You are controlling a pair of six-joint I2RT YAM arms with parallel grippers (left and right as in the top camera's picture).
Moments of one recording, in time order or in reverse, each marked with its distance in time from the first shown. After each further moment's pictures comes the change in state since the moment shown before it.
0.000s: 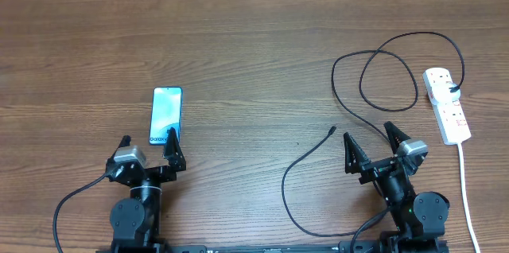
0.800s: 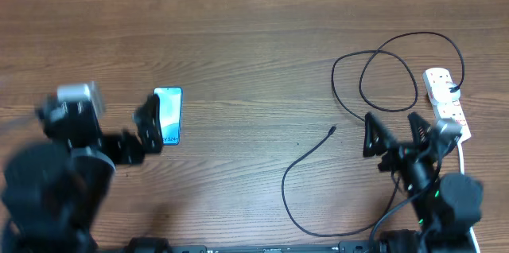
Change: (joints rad) left arm 0.000 0.851 1.444 -1.006 0.160 0.080; right arm 0.000 0.377 0.526 -0.354 0.135 0.122
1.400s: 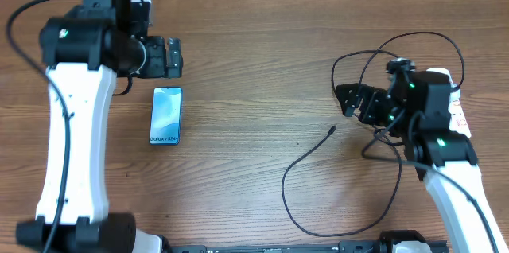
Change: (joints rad) left arm 0.000 0.801 0.452 -0.371 0.008 0.084; right arm 0.000 0.752 0.291 -0.126 -0.216 0.009
